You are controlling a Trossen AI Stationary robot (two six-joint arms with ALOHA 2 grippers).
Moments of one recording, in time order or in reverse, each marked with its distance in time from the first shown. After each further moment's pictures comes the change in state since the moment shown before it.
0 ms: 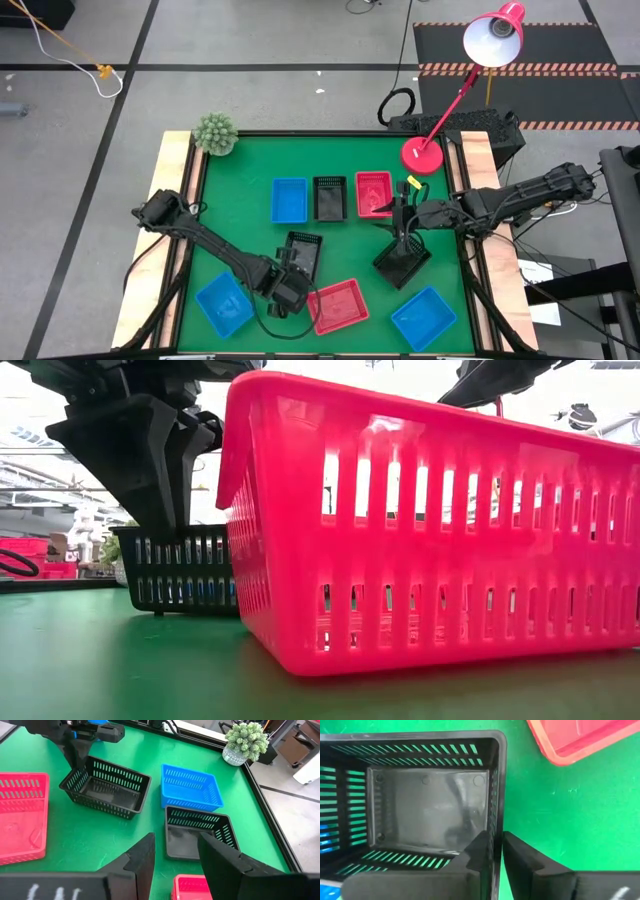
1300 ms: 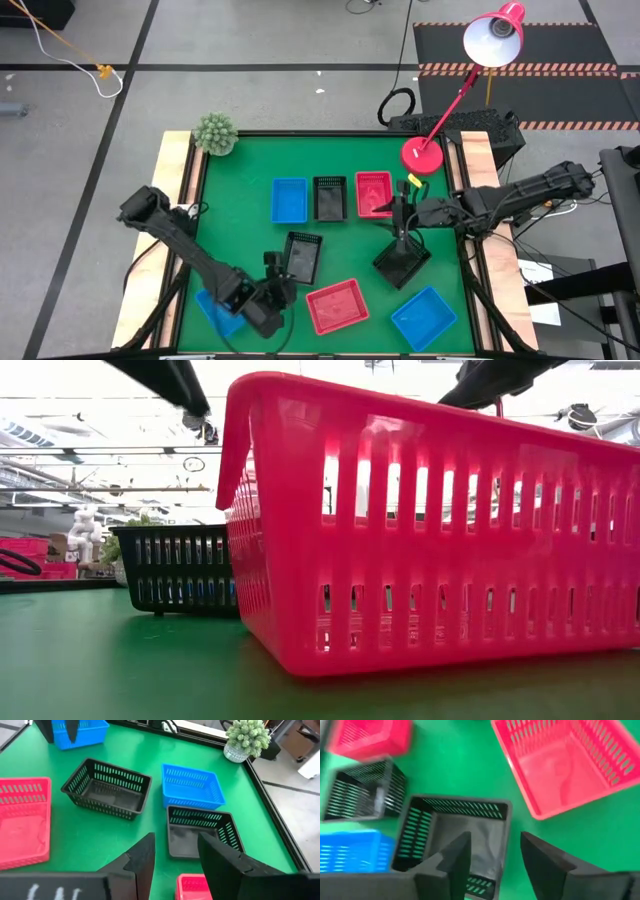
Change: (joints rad) left arm -0.150 -0.118 0.000 0.050 -0.350 -0.134; right arm 0.002 0.000 0.000 -0.001 -0.002 0.029
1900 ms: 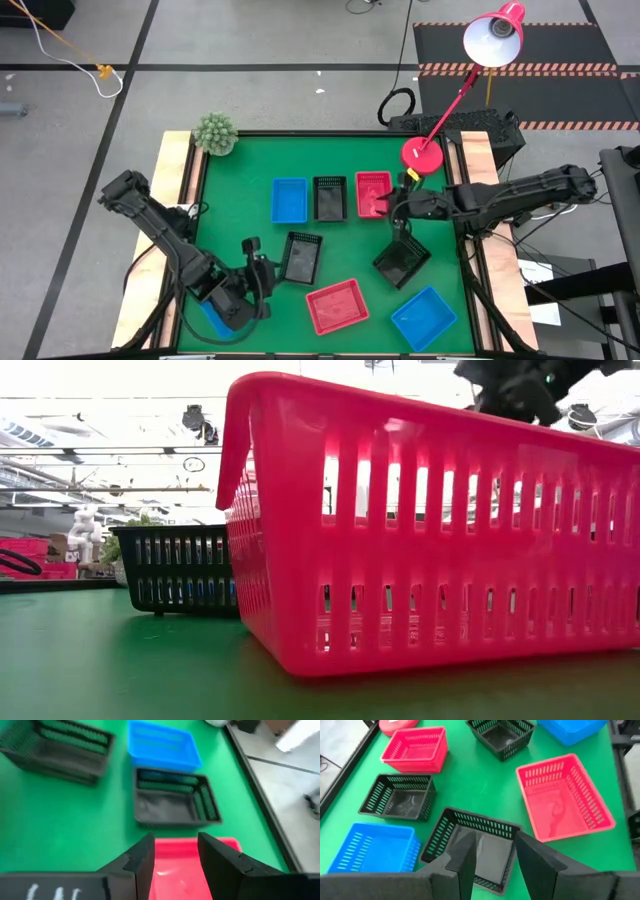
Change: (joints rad) left arm -0.054 -0.211 0.000 -0.082 -0.140 -0.169; right arm -0.114 0.000 -0.093 -0.001 0.015 -0.041
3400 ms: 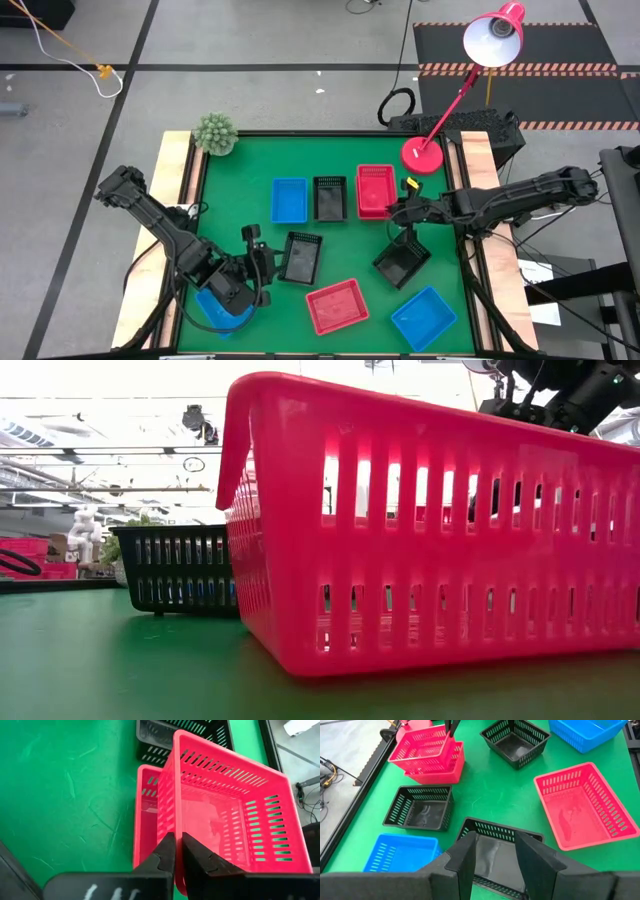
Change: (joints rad) left arm 0.051 -0.061 -0.001 -0.012 -0.017 0.111; right arm -0.028 -0.014 -0.167 -0.044 0.035 -0.111
